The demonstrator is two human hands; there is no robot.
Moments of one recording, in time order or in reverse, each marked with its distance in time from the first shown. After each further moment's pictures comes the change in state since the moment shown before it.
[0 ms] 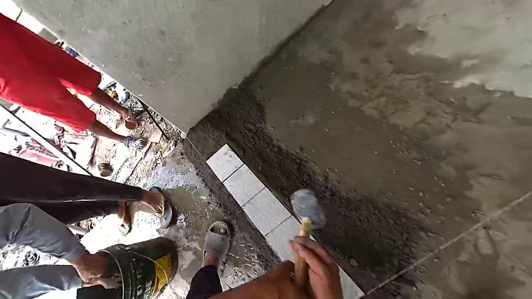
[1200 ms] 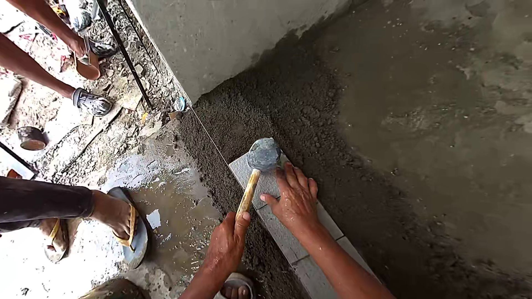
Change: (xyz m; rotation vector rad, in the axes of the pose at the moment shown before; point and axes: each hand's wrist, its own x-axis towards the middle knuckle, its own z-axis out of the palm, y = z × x) left_hand 0.124 -0.061 -0.392 0.297 0.714 0.277; right_hand 0.315 0.173 0.226 -1.720 -0.208 -0.623
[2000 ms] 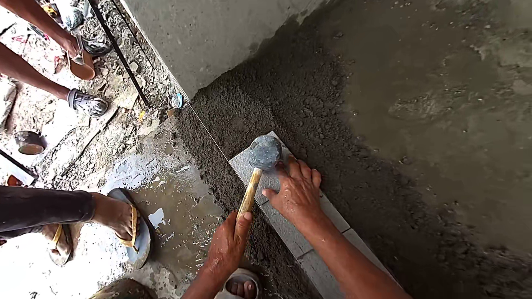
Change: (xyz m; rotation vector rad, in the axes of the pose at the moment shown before) left_hand 0.001 -0.009 -0.002 -0.077 -0.061 -0.033; right_hand 0.015 -0.012 -0.009 -0.033 -0.141 0.102
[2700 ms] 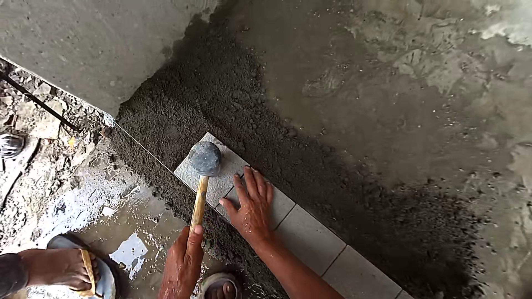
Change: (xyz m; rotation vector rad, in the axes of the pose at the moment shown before) left_hand -0.009 0.001 -0.005 0.034 0.018 0.021; right_hand -0.054 0.015 0.060 0.180 0.418 0.112
